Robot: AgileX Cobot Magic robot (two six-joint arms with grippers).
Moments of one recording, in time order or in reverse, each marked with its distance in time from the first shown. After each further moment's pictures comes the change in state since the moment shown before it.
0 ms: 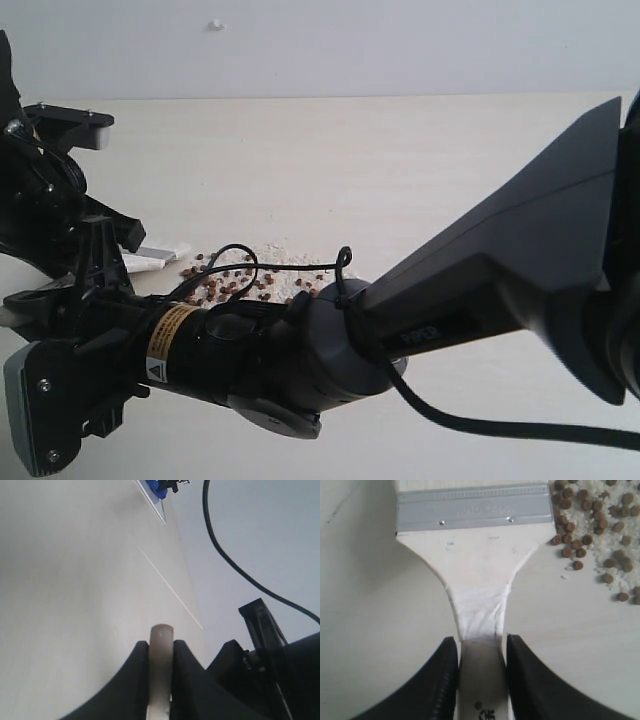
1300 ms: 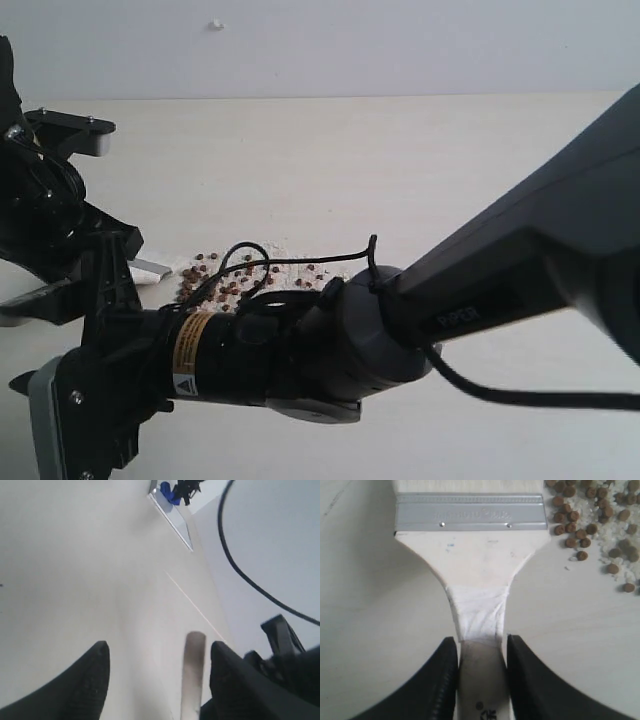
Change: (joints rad) left arm -0.002 0.000 0.009 0.009 0.007 0.002; right arm -0.040 -0.042 0.072 -0.238 -0.030 0.212
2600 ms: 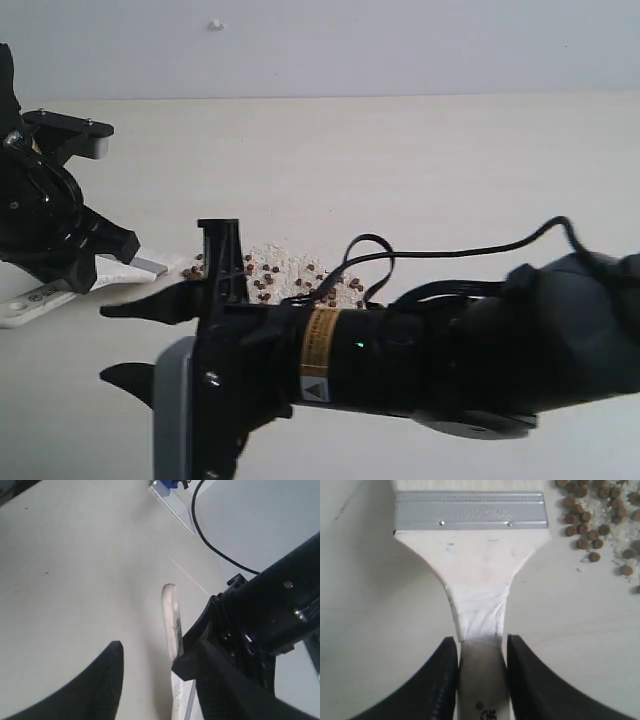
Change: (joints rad) left arm 0.000 0.000 0.015 0.030 -0.023 -0.004; right arm -0.063 -0.298 0.352 -0.029 -0.020 0.104
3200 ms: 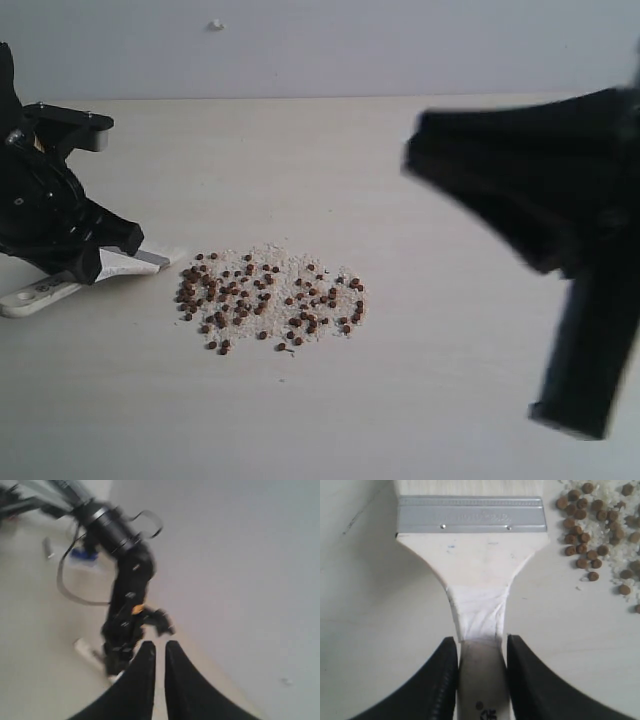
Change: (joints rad) left arm 0.000 0.000 0.000 0.010 -0.043 -0.031; right arm -0.513 -0.996 0.268 -0.708 0.171 1.231
